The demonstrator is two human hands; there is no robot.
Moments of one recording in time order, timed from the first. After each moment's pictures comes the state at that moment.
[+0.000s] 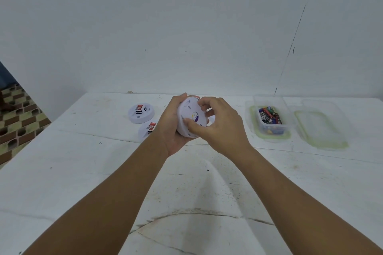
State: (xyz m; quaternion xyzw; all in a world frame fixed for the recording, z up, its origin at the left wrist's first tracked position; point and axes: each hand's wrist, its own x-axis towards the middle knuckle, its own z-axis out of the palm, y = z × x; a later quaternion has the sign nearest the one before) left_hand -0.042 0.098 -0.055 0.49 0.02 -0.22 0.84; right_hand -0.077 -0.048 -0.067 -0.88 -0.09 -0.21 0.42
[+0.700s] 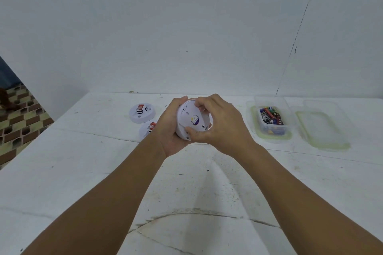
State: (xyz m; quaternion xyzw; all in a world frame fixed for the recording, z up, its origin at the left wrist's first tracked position) left_hand -0.051 0.099 -0.048 0.49 0.04 -0.23 0.84; right_hand -0.071 -0.057 -0.065 -0.90 -0.19 -0.22 0.33
